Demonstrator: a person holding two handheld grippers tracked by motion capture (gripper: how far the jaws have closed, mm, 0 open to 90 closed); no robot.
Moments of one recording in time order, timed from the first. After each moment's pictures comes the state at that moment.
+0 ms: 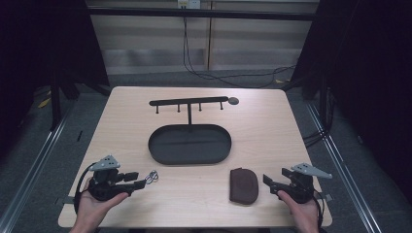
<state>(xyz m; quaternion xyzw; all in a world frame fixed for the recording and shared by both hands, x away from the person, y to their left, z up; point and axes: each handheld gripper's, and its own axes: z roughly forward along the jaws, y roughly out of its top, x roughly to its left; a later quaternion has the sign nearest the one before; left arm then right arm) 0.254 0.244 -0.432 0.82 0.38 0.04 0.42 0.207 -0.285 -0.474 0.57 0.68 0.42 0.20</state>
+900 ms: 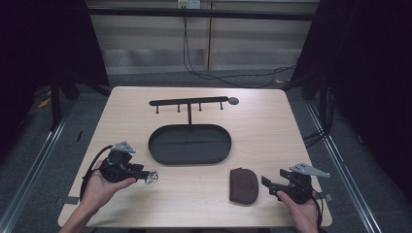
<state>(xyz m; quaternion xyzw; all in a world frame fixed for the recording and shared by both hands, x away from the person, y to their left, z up) 0.299 0.221 -0.425 0.88 0.36 0.02 0.31 0.208 -0.282 -0.474 0.56 0.69 0.41 0.19</state>
